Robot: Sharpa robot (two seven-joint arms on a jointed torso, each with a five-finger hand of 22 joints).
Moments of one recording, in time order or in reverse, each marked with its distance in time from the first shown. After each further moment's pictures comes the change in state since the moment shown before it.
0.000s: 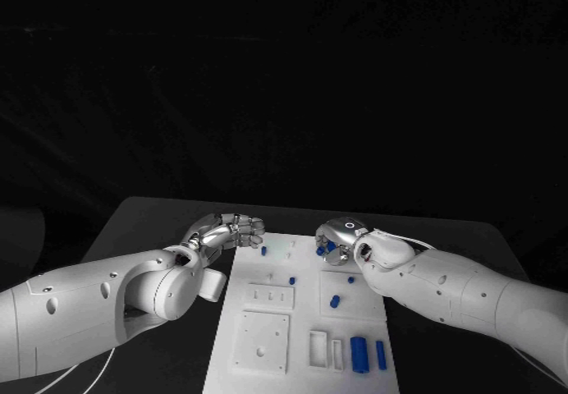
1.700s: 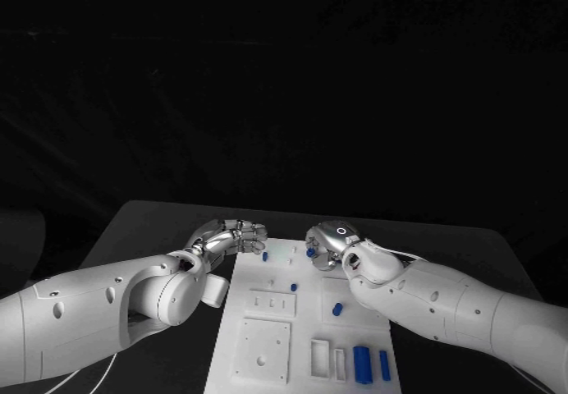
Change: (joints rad) left arm 0.006 0.001 0.000 -0.009 -0.006 0.000 -0.002; left_hand 0.000 0.000 0.008 -0.014 0.000 0.000 0.000 -0.004 -0.002 0.000 0.000 -0.008 -0.002 0.000 0.000 0.000 0.001 -0.002 0.000 0.000 0.000 0.000; right arm -0.007 0.031 0.024 0.079 -0.071 -0.113 -0.158; right_hand -0.039 0.008 0.086 0.005 -0.020 0.078 -0.040 0.022 0.010 0.083 -0.043 0.018 0.077 0.010 -0.025 0.031 -0.016 -0.006 0.015 -0.024 0.081 0.000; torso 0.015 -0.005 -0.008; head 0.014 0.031
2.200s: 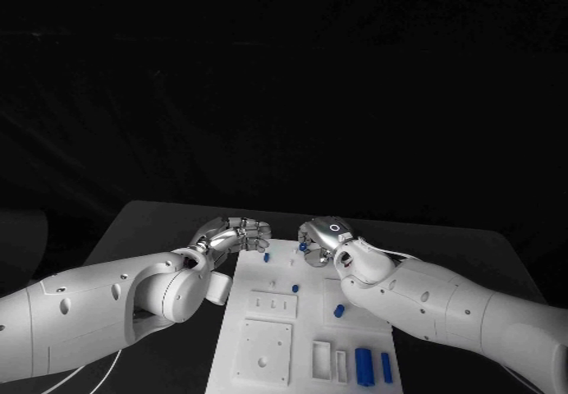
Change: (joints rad) left arm 0.011 0.012 0.000 -0.007 -0.001 0.000 0.000; left_hand 0.000 0.000 0.000 0.000 0.000 0.000 0.000 0.000 0.000 0.000 0.000 0.000 0.000 0.000 0.000 0.000 0.001 0.011 0.000 0.000 0.000 0.000; right arm 0.007 0.045 0.007 -0.015 -0.025 -0.046 -0.024; right_hand 0.000 0.000 0.010 0.004 0.004 0.000 0.000 0.000 0.000 0.001 -0.001 -0.001 0.006 0.001 -0.002 0.004 -0.002 -0.014 0.000 -0.006 0.008 0.000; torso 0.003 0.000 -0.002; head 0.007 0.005
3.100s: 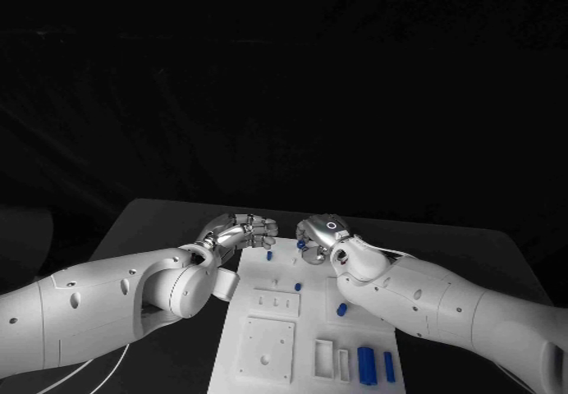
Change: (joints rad) left arm 0.007 0.021 0.000 -0.007 -0.001 0.000 0.000; left_hand 0.000 0.000 0.002 -0.007 0.000 0.000 0.000 0.000 -0.001 -0.004 0.004 -0.004 -0.002 0.000 0.000 0.000 0.001 -0.001 0.000 0.000 0.002 0.000; right arm 0.000 0.041 0.000 -0.047 -0.007 0.001 -0.003; right_hand -0.006 -0.007 0.007 0.002 0.000 -0.001 0.002 0.000 0.000 0.000 0.000 0.000 0.004 0.002 -0.003 0.000 -0.002 0.000 0.000 0.001 0.004 0.000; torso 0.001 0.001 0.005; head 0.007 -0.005
